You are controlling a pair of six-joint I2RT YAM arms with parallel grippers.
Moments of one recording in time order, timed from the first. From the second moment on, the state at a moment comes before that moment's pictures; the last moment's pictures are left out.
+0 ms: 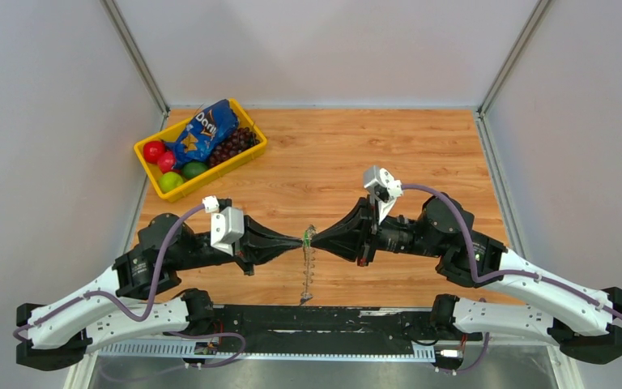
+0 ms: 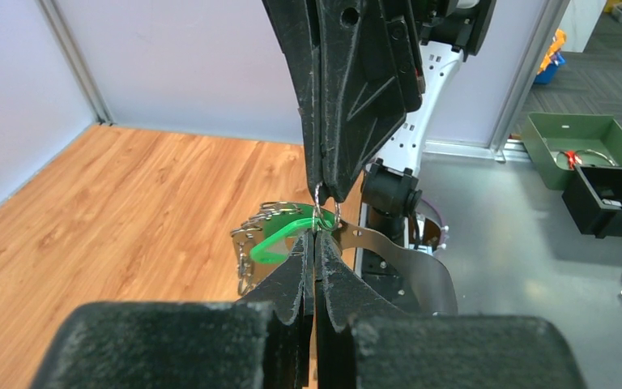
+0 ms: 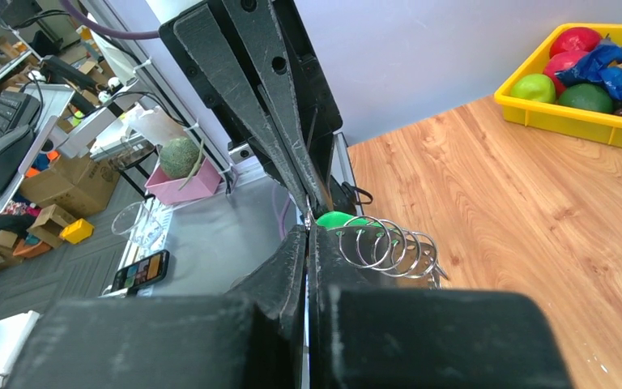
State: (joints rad) left arm -1.16 0.61 0.92 -0.19 0.27 -0.03; right arm 1.17 0.85 1.04 -0.10 -0.28 0.40
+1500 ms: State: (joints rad) left arm -1.16 0.63 0.92 -0.14 0.31 -0.03; right arm 1.17 0.80 0.83 0.32 -0.22 0.43
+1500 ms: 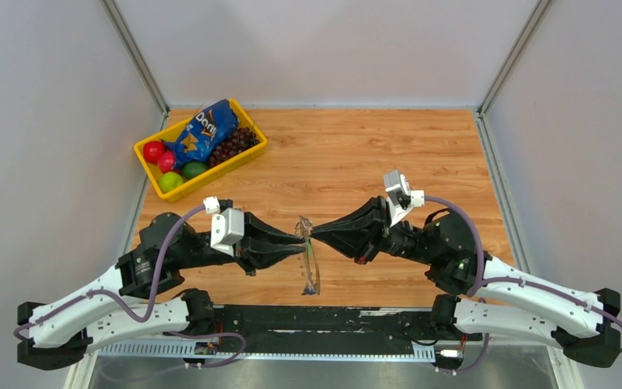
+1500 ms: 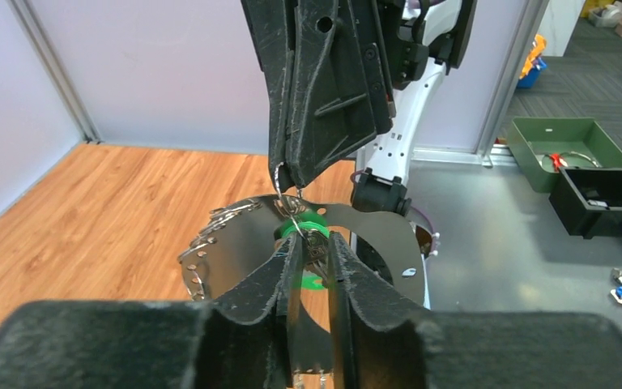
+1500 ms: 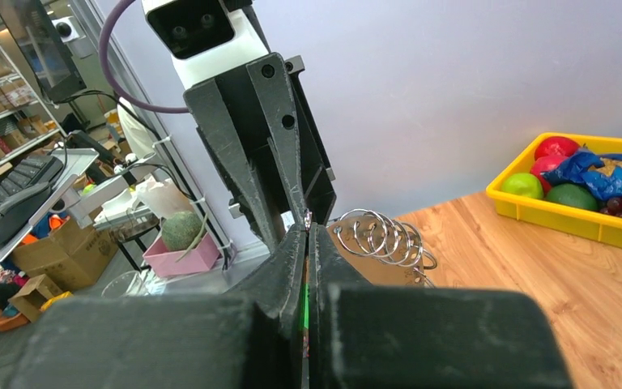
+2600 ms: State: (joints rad) left arm -1.16 0.52 0.91 -0.12 0.25 -0.03; right arm 1.17 0.78 0.80 0.48 -0.28 0.36
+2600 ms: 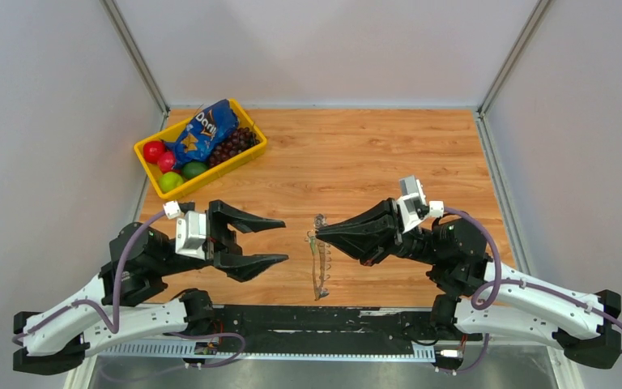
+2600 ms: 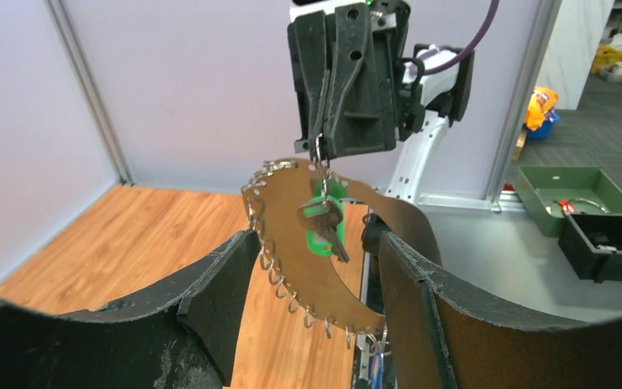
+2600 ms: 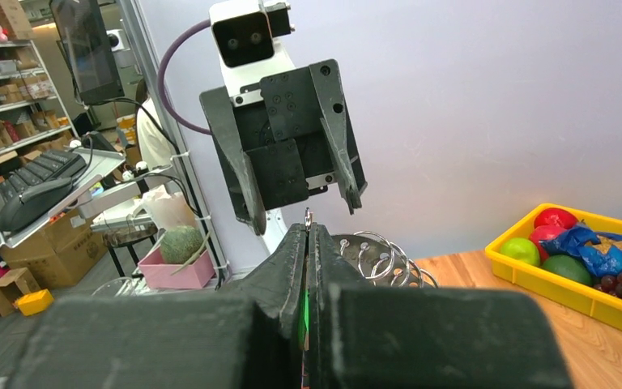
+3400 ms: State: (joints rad) left arm -1.16 0.62 0.91 0.05 0.33 -0.15; right arm 1.17 0.81 0.80 0.53 -0.37 0.23
